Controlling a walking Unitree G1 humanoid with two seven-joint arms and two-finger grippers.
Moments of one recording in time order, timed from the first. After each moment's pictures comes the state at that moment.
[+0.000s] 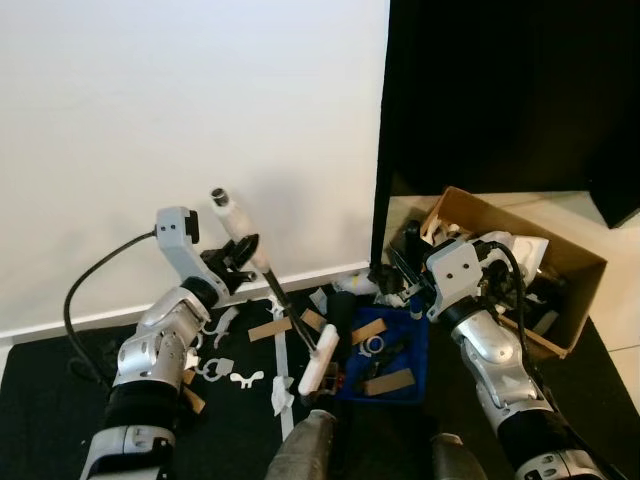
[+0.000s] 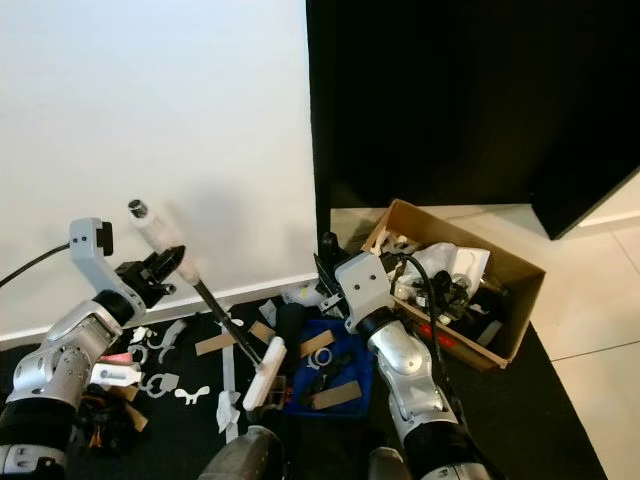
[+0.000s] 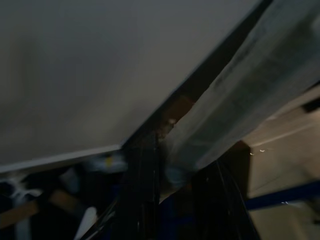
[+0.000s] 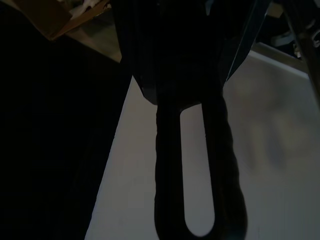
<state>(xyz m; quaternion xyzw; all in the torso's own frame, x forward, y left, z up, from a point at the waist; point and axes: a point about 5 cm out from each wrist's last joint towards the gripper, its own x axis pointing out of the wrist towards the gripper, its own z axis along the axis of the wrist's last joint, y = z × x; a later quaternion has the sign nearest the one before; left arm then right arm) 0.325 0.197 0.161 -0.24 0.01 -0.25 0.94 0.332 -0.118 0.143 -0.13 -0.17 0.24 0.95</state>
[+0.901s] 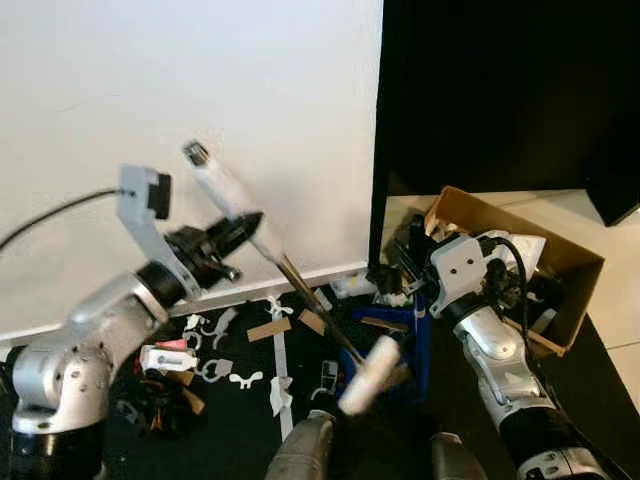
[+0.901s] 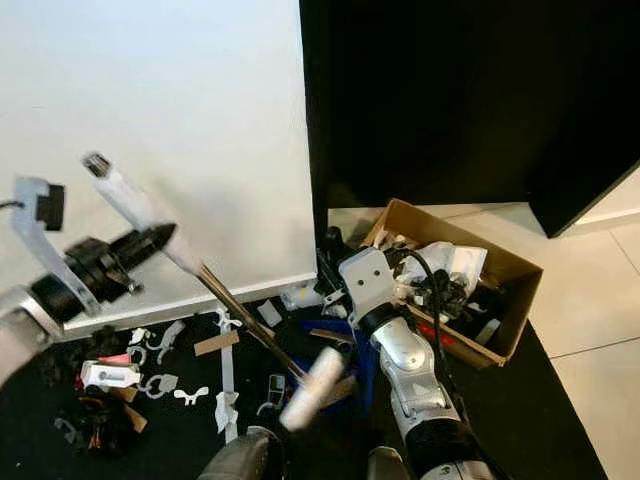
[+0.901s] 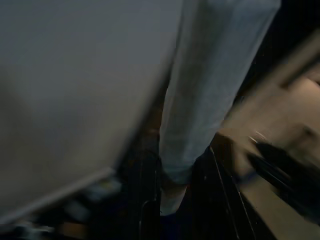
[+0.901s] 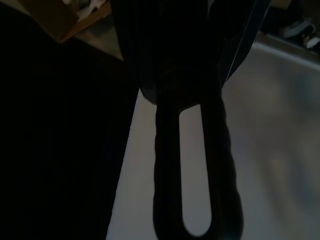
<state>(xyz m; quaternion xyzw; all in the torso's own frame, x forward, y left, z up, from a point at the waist) 0.281 0.223 0.261 -0.13 -0.06 -0.24 0.96 0.329 -0.125 0.152 -0.11 -0.19 0.21 0.95</state>
